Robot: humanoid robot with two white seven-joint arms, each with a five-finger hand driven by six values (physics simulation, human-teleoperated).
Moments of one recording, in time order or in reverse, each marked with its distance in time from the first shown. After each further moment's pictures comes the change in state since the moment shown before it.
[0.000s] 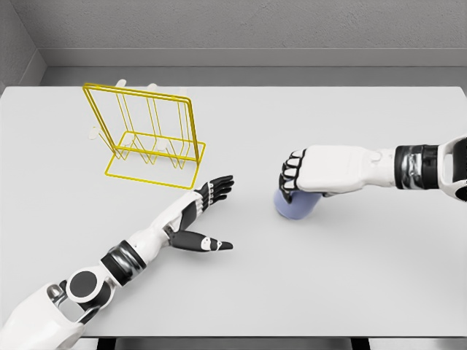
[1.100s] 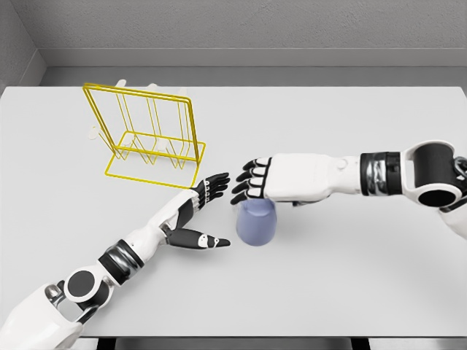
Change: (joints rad) left arm 0.011 -0.002 0.022 0.002 0.006 0.000 0.001; right arm 0.005 0.113 0.006 0.002 -0.005 0.000 0.000
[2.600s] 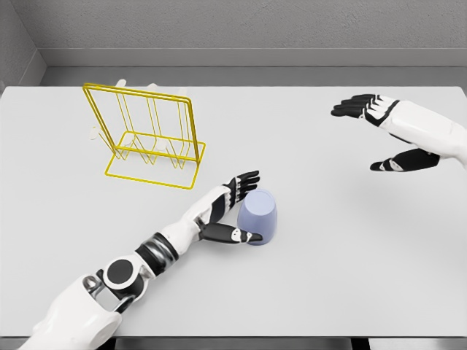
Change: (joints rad) left arm -0.044 -0.176 -0.005 0.046 -0.018 0.159 -0.001; right arm 0.394 -0.043 -0.644 0.102 -0.355 0.000 0.000
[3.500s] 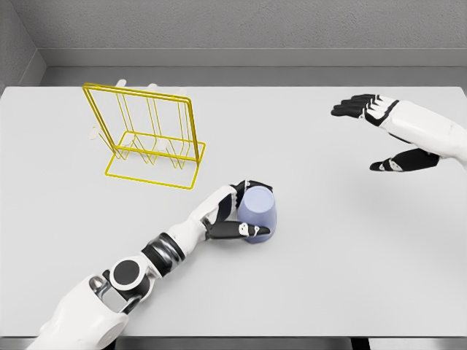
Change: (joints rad) left arm 0.003 -0.024 0.003 -0.013 -0.038 -0.001 -0.001; right arm 0.000 0.003 0.000 0.001 0.000 0.000 0.000
